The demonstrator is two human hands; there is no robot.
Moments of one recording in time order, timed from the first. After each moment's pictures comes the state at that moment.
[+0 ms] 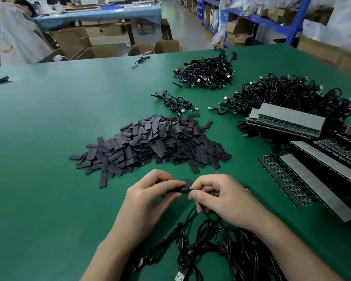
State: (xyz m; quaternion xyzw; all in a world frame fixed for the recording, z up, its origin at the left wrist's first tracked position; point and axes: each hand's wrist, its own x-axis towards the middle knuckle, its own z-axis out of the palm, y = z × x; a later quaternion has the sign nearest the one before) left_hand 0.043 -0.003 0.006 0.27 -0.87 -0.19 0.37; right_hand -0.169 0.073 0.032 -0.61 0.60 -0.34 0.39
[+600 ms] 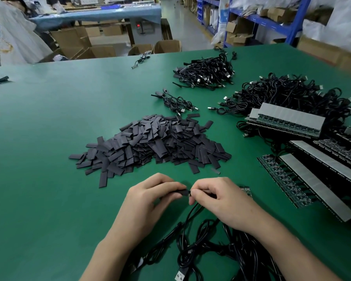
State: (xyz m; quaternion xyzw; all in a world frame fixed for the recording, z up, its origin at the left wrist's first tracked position) left_hand 0.044 -0.003 0.006 0.27 -0.87 -0.23 0.34; right_hand -0.168 0.073 0.021 -0.64 0.61 -0.32 0.35
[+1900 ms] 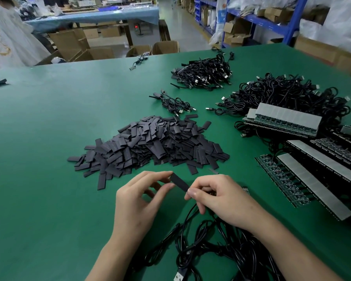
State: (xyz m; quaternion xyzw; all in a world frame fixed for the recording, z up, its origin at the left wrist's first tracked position) left_hand 0.036 0.004 0.014 0.35 -0.79 -0.22 0.46; right_hand -0.169 0.072 0.028 -0.61 0.61 -0.34 0.39
